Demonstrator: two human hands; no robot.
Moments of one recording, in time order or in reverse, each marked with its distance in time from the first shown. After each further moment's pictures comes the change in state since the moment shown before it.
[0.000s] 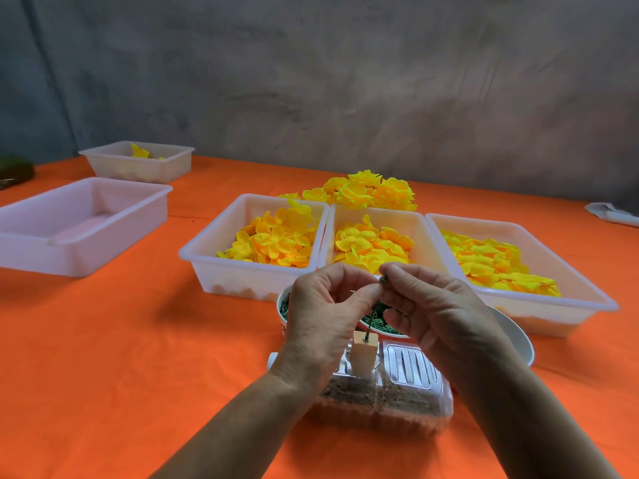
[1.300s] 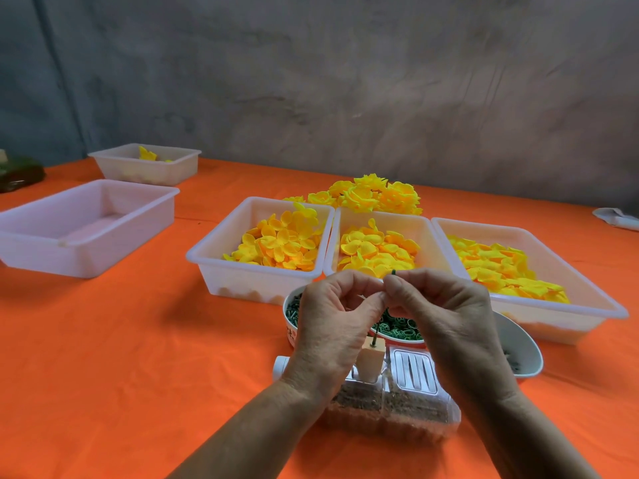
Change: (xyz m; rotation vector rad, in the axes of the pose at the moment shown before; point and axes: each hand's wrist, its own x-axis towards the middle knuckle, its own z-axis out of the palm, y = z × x) left_hand 0.000 -0.007 0.001 0.028 0.011 0.001; right_hand -0.008 0.011 0.005 -0.345 0.030 -0.479
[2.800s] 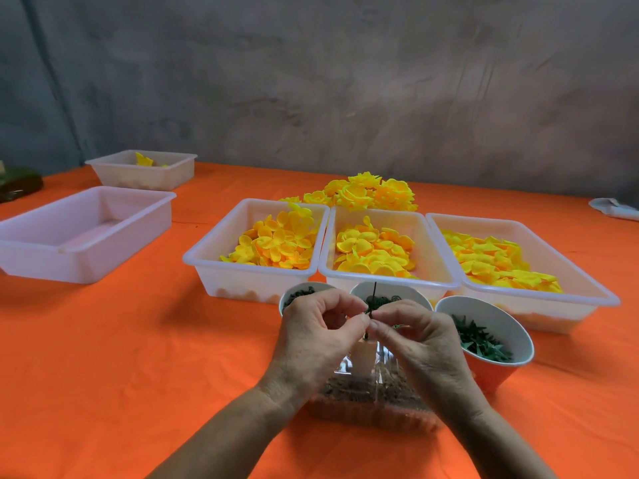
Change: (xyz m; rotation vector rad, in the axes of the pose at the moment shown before) left_hand -0.012 -0.009 -0.015 0.285 -0.054 -0.003; right_hand -0.017 0.045 -0.012 -0.183 -0.077 -0.019
